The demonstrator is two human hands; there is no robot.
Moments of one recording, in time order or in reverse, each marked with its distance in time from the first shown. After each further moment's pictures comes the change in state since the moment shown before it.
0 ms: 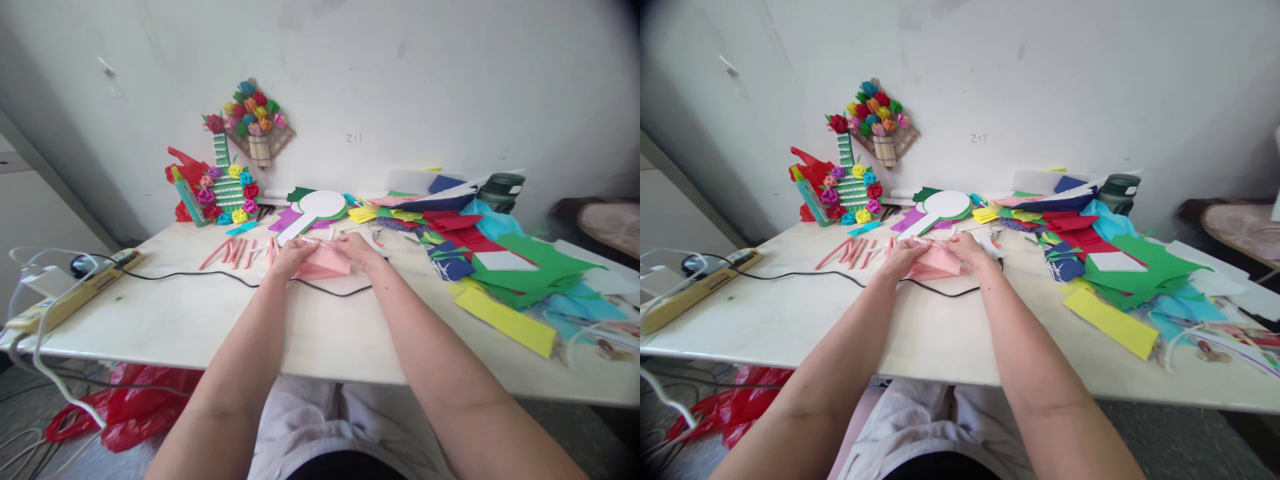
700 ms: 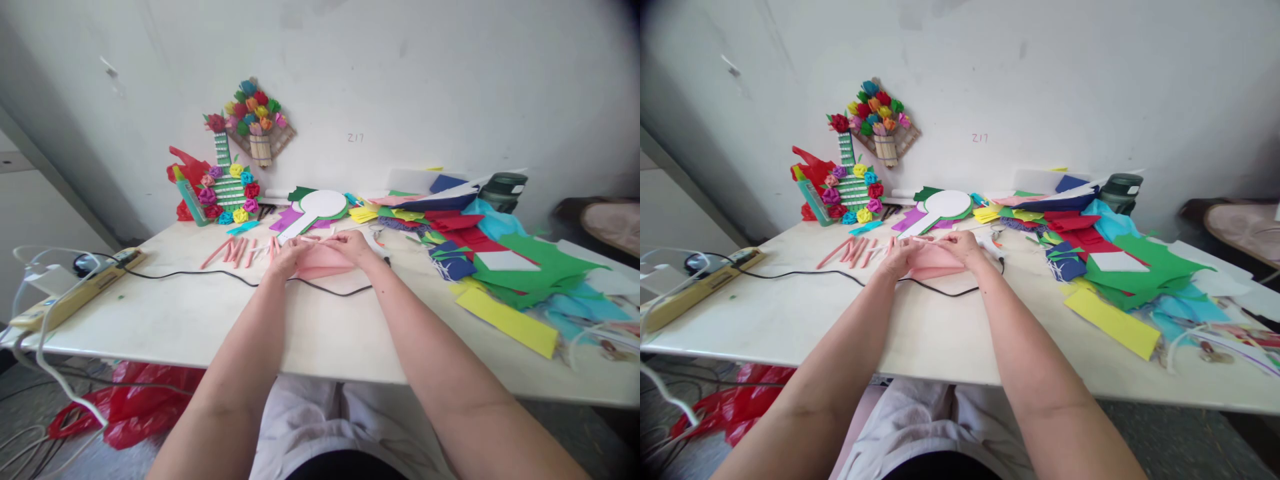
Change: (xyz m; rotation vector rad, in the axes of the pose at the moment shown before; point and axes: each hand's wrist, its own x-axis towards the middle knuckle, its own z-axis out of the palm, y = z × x) left_hand -0.005 0.012 -0.002 -0.087 -0.106 -0.026; right_hand 0.009 0.007 0.000 -0.357 0.039 -0.351
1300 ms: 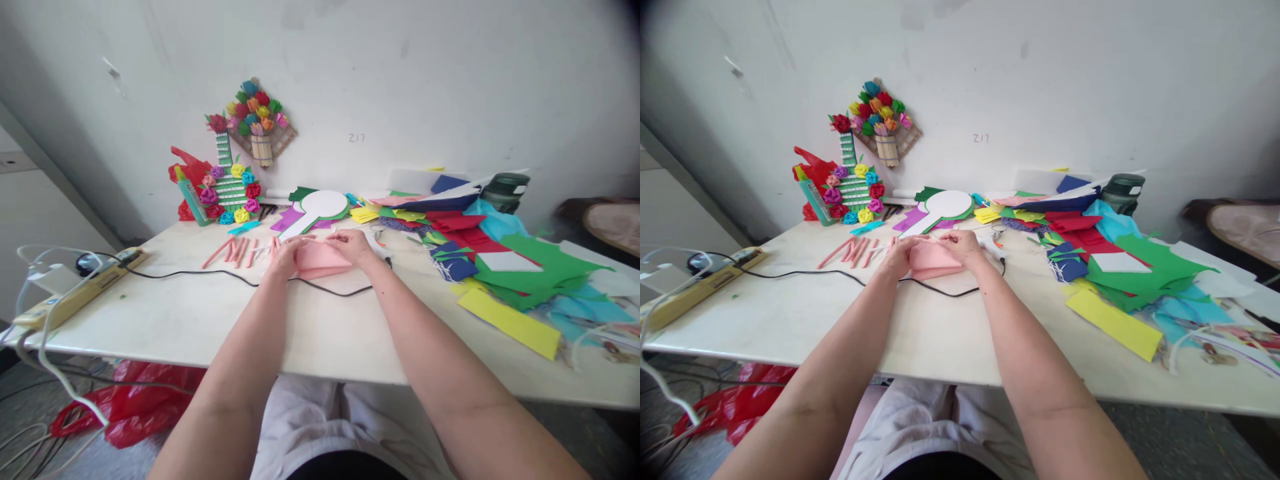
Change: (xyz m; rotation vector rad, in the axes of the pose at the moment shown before) left_hand 0.009 -0.009 -0.010 -0.105 0.149 -0.008; right_hand 0.003 0.008 0.004 -0.023 0.089 -0.042
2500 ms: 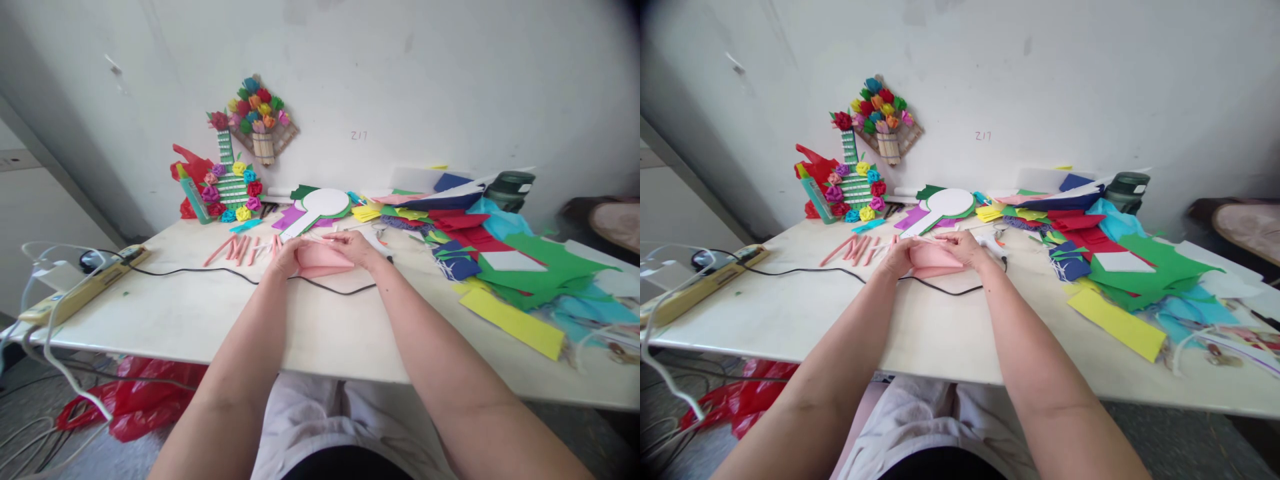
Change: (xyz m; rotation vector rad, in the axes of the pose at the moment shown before) left_hand -0.001 -0.001 0.001 -0.072 0.092 -0.059; right_hand -0.004 -0.009 -0.007 -0.015 -0.205 -0.024
